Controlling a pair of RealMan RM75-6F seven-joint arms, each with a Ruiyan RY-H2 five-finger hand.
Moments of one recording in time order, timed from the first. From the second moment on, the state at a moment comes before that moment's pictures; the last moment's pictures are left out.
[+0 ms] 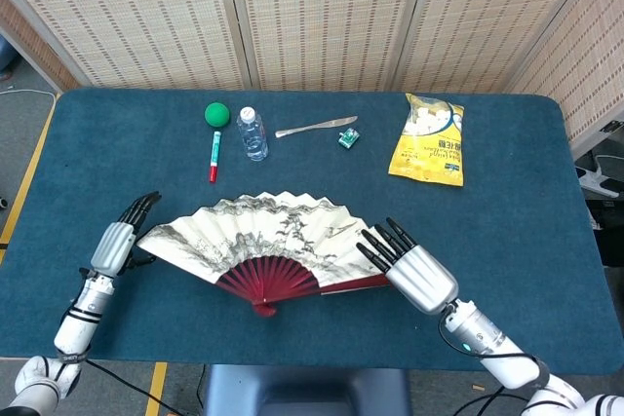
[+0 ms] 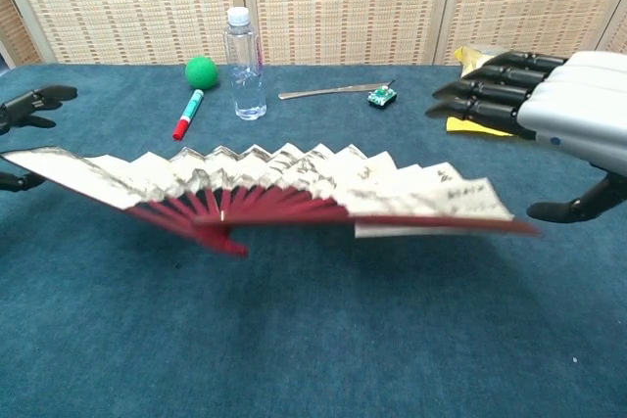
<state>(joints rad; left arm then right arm) -0.46 -1.86 0.01 -0.30 1.57 1.35 -0.99 0.52 -1.25 -0.02 -1.74 -1.63 1.14 -0.65</state>
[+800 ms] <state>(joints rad) -0.46 -1.60 0.06 -0.59 1.60 1.30 -0.52 0.50 -1.08 0.01 -1.85 -1.52 1.12 -0.58</state>
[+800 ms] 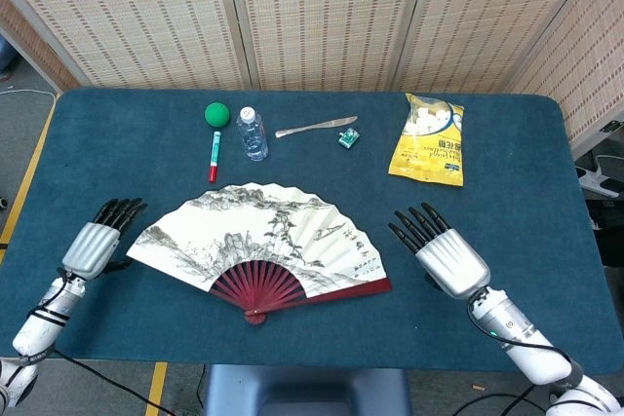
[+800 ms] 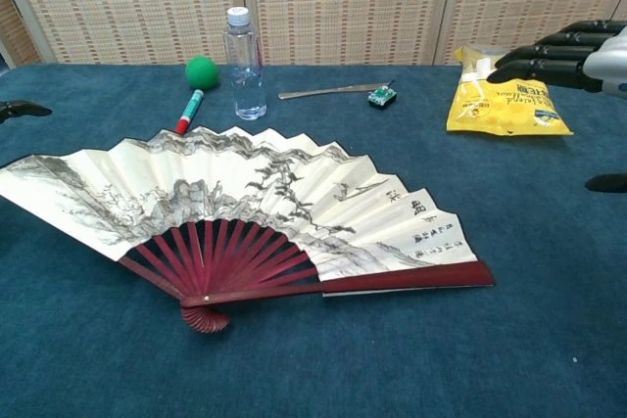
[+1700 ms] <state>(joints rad) -0.57 -1.05 0.09 -1.51 1.31 0.75 0.10 0.46 -1.07 0.00 -1.79 -1.52 1.12 -0.48</state>
